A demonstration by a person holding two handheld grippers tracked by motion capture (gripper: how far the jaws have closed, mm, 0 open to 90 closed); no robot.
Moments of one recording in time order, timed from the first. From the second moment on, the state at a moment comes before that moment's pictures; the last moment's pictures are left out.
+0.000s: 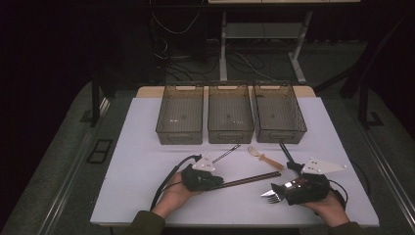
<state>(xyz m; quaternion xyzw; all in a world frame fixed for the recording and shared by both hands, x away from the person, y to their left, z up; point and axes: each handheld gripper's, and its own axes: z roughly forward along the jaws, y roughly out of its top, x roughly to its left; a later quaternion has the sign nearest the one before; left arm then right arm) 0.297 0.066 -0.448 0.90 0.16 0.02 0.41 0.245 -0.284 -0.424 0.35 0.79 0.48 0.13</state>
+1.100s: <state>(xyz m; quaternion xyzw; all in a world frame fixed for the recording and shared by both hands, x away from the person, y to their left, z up) 0.299 0.054 -0.451 0.90 0.16 0.02 0.40 0.244 -0.284 -0.424 0.35 0.79 0.48 0.13</state>
